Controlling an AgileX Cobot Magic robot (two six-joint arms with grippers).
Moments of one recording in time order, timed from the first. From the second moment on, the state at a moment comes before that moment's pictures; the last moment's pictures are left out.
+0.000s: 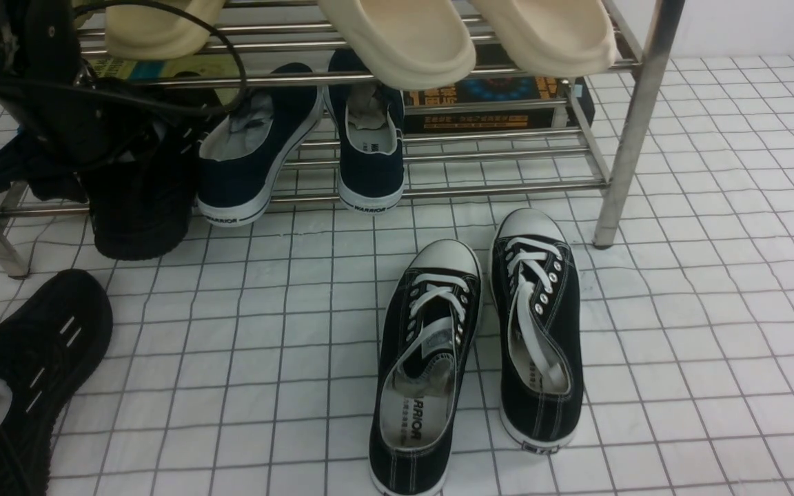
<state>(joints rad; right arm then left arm) -0.03 -0.01 0.01 0.06 0.40 0.04 -0.13 1.75 -1.48 0.28 0.82 -0.80</state>
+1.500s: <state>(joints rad) -0.03 -0.01 0.01 0.06 0.40 0.04 -0.13 1.61 -1.48 0.29 1.02 -0.72</state>
